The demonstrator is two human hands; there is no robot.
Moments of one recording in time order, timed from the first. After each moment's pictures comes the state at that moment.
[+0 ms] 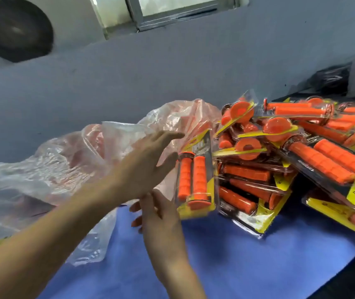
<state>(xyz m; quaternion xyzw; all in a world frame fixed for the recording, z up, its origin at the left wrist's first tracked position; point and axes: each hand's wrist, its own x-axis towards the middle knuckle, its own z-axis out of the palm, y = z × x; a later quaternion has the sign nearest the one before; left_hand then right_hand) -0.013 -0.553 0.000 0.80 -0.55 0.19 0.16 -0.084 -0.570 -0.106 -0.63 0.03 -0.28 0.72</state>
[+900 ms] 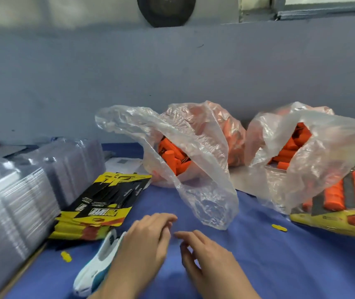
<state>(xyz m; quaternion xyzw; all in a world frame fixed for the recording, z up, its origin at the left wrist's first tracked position) -0.005 -0.226 -0.143 0.92 -0.23 0.20 0.26 -0.049 -0.383 -0.167 -0.95 -0.12 -0.14 0.25</state>
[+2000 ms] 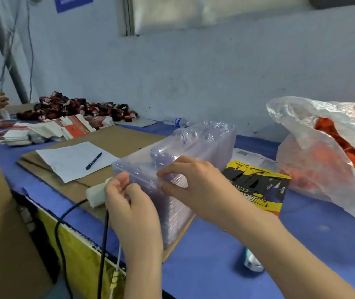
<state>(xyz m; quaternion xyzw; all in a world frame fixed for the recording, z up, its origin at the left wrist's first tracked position) -0.081 0.013 -0.086 0.54 0.30 0.49 0.61 -0.017 -0.081 -0.049 -0.84 -0.44 -0.10 0.31</state>
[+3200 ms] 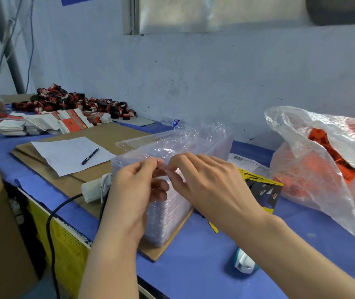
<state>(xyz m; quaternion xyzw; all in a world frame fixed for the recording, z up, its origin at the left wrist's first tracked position) -0.080 0.034 -0.056 0.55 0.13 0.27 0.78 -0.024 -0.094 -0.047 -0.74 -0.46 -0.47 0.09</state>
